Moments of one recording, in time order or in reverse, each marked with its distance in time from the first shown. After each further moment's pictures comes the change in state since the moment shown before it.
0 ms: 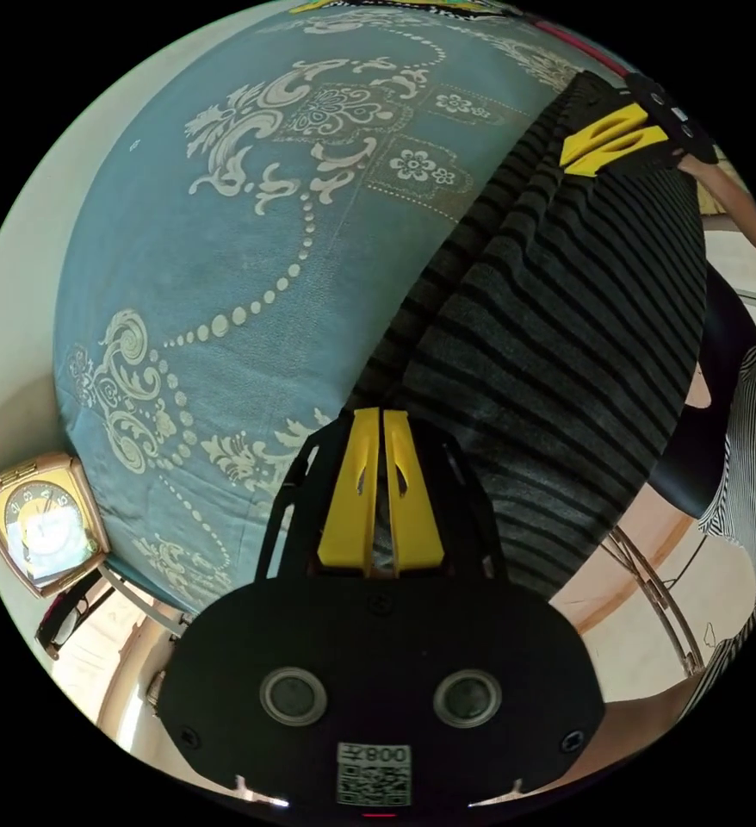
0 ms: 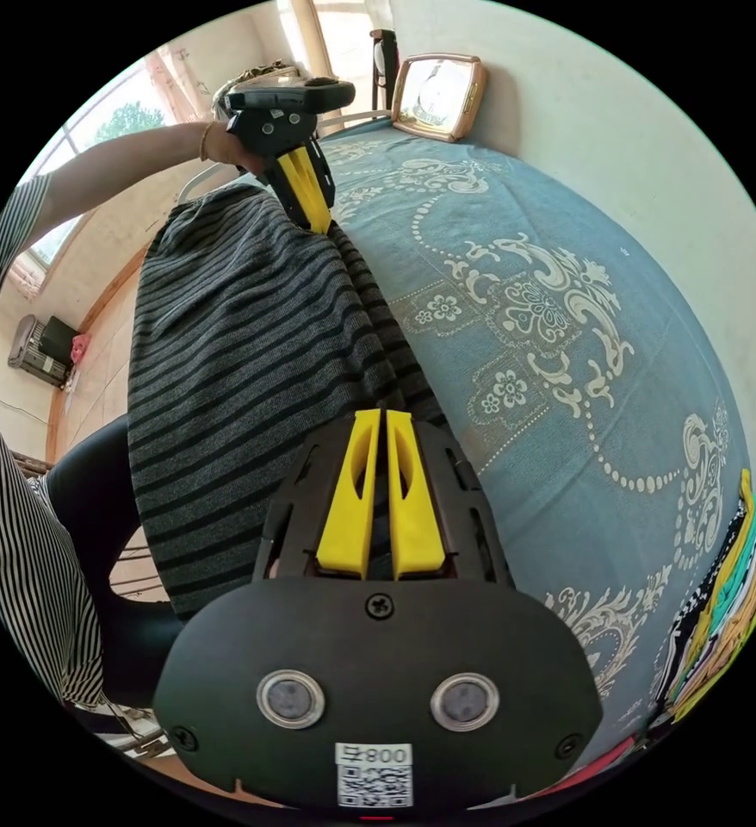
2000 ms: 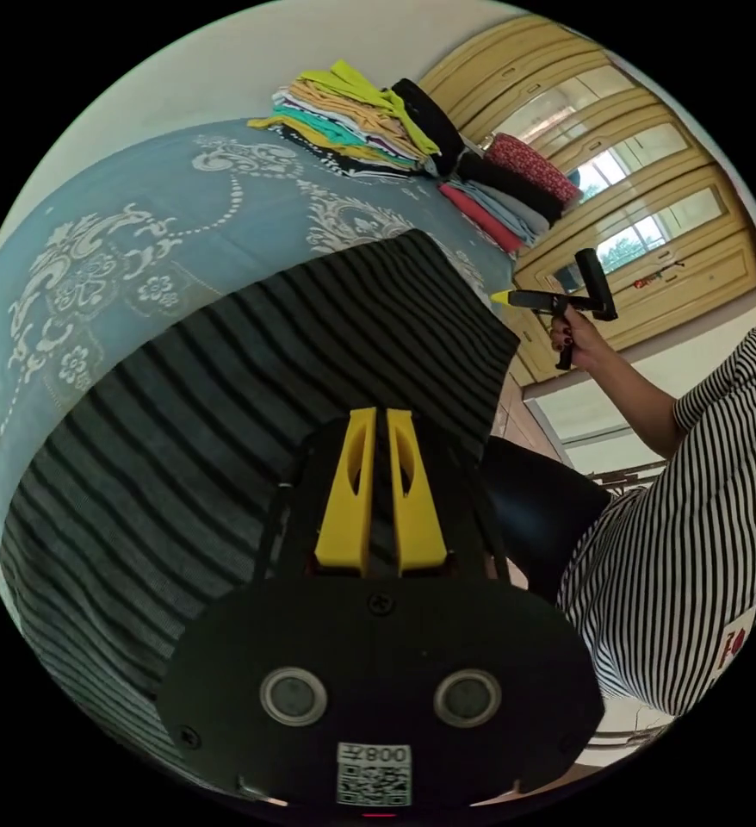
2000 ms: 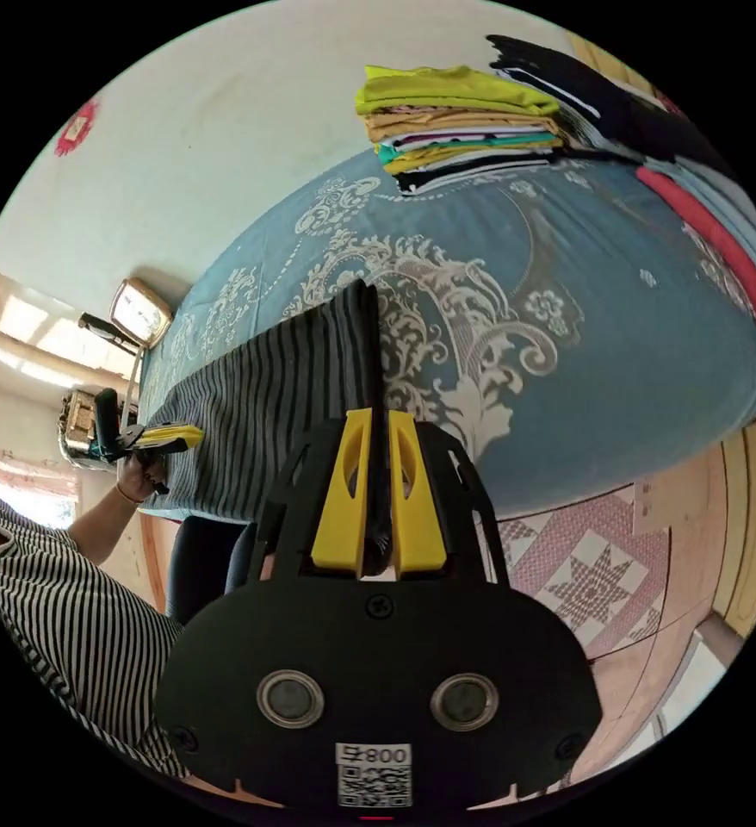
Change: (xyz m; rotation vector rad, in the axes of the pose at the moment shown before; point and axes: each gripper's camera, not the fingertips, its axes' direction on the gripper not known) left arm 0.209 -0.076 0.069 0.651 0.528 -0.177; right arm 0.110 0.521 -0.172 0.290 0.010 1.127
